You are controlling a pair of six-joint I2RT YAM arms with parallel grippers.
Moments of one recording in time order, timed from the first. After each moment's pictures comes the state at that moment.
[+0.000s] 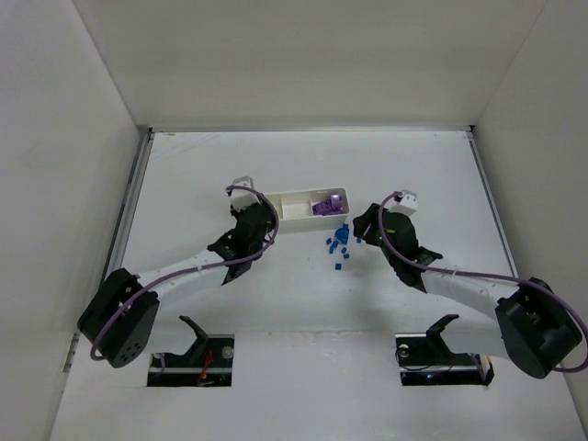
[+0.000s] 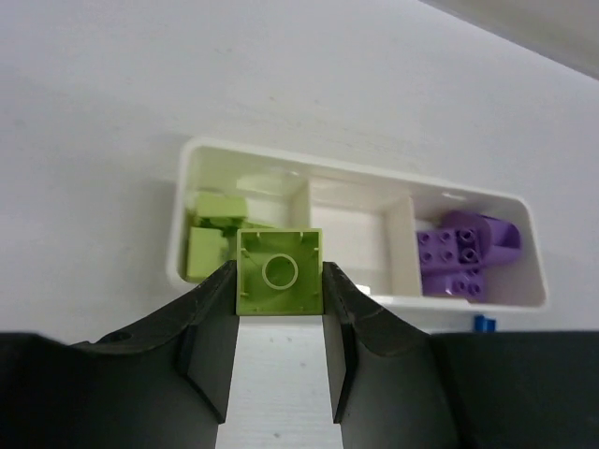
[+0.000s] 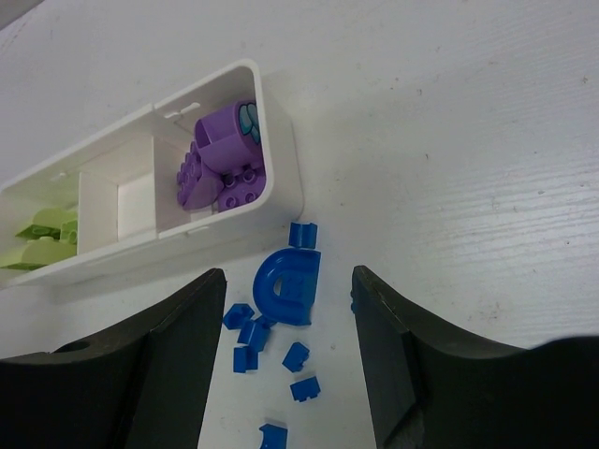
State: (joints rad) left arm -0.74 1.29 0.61 0.28 -0.66 -0.62; right arm 0.59 1.21 0.48 0.31 0.39 0.68
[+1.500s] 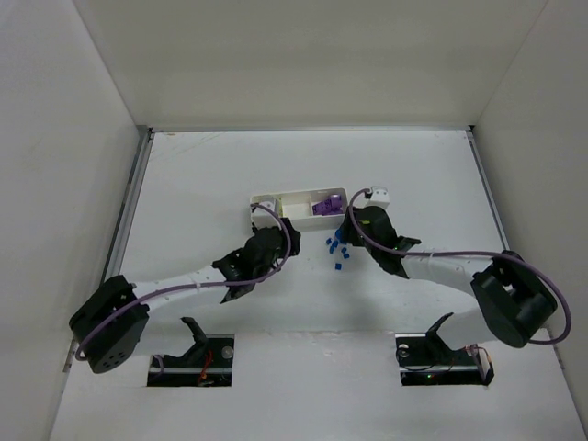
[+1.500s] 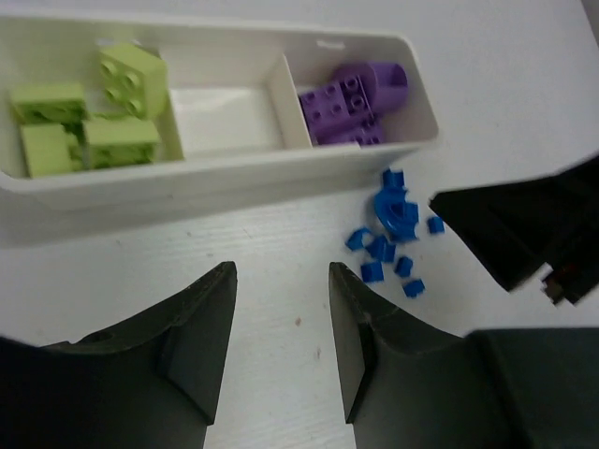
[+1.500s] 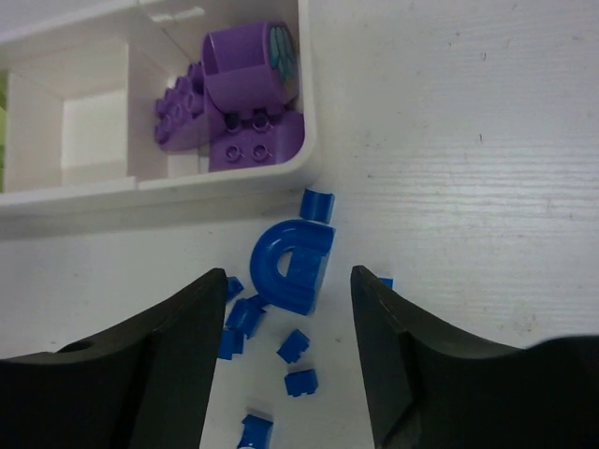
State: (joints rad) left arm -0.88 1.21 0.53 0.28 -0.48 -0.63; right arm 0.66 1.40 0.63 0.20 0.38 0.55
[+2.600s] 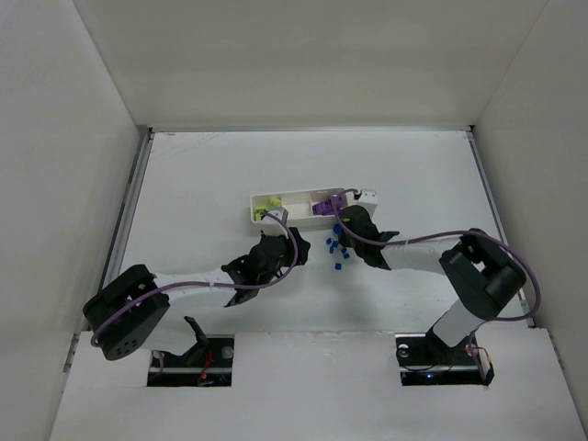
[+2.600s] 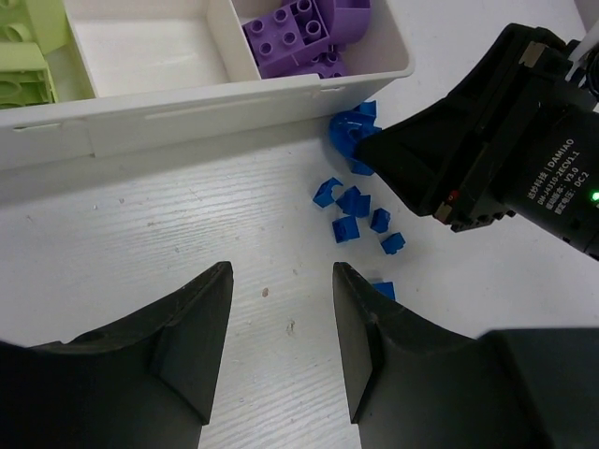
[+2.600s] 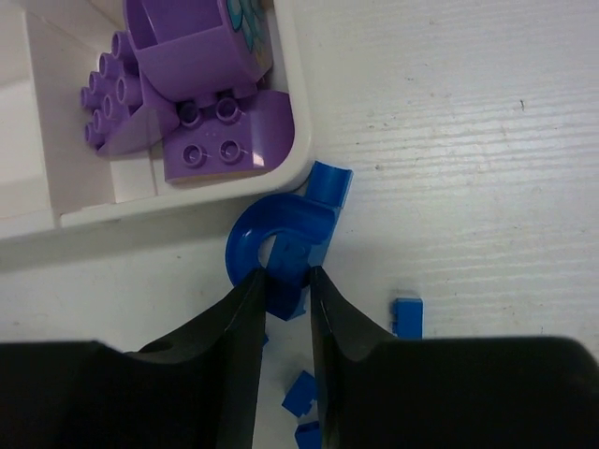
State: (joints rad) left arm -0.93 1.32 0.45 0.47 -0.38 -0.65; right arm 0.69 1.63 0.74 0.17 0.45 0.65
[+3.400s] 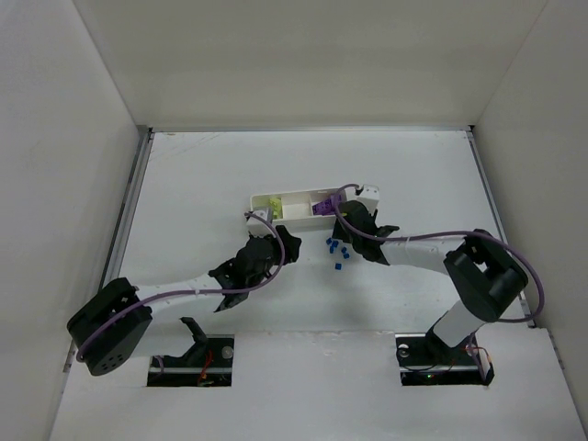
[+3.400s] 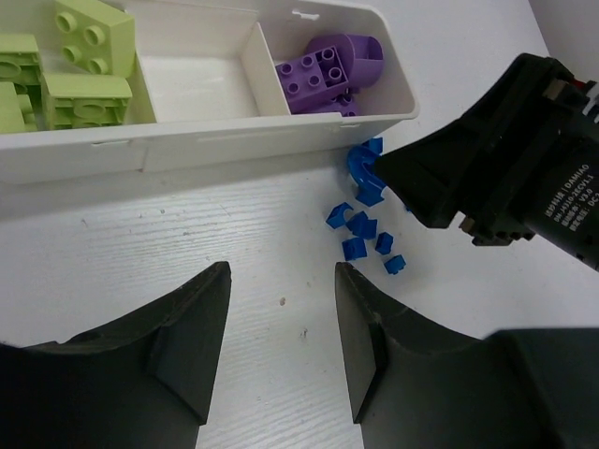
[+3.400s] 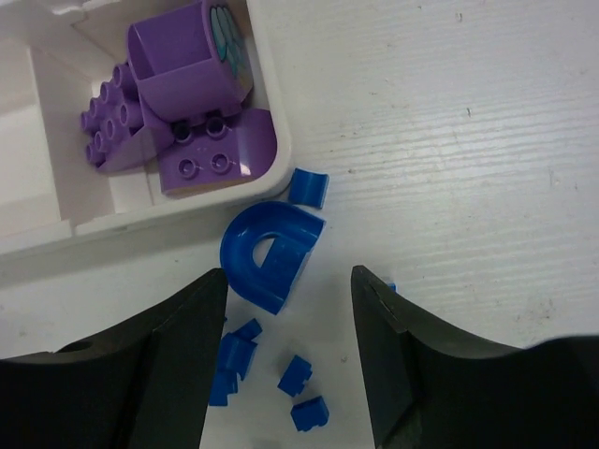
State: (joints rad) left arm -0.88 1.20 0.39 0.47 -0.40 -0.67; right arm 0.71 1.59 0.79 0.04 0.53 0.68
